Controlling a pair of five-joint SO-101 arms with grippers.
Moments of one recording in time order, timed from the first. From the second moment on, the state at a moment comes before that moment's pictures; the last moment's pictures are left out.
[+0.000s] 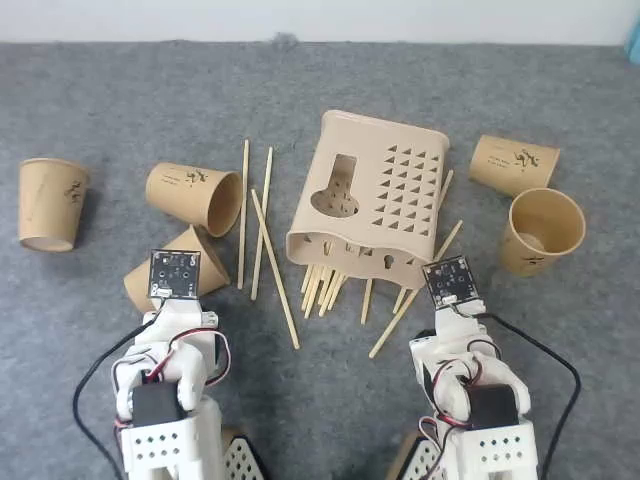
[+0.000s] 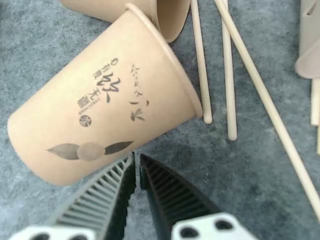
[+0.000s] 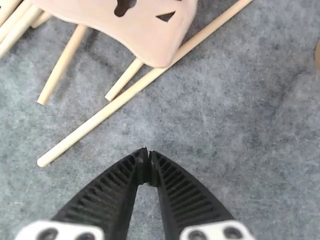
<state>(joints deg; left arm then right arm) -14.9 -102.8 96.9 71.0 -4.3 -10.5 -102.8 95.6 74.8 7.4</state>
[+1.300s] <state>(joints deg) -14.7 -102.8 95.9 61.9 -4.2 -0.4 -102.8 91.3 68.8 7.4</state>
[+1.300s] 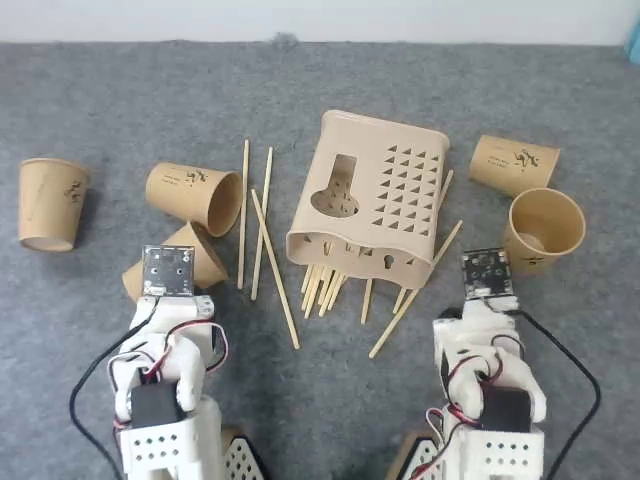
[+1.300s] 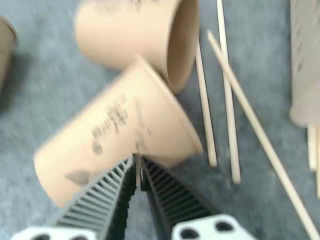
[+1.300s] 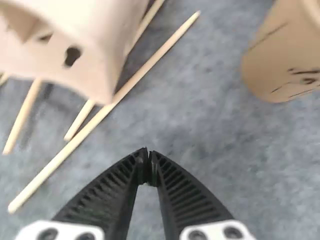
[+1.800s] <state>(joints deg) 9.5 -102.6 89.5 61.0 -2.2 4.1 -102.8 95.5 60.4 7.5</state>
